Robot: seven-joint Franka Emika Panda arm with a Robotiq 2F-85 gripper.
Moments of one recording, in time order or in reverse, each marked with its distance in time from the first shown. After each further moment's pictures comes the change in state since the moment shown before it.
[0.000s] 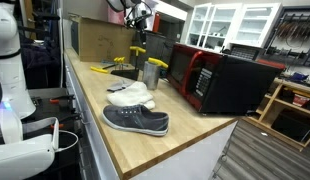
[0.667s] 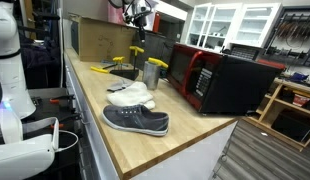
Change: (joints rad) arm -0.012 -0.046 0.000 -0.015 0.017 -0.065 0.023
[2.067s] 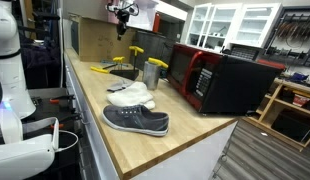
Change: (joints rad) arm 0.005 -0.060 0.140 -0.027 0.485 -0.098 -0.485
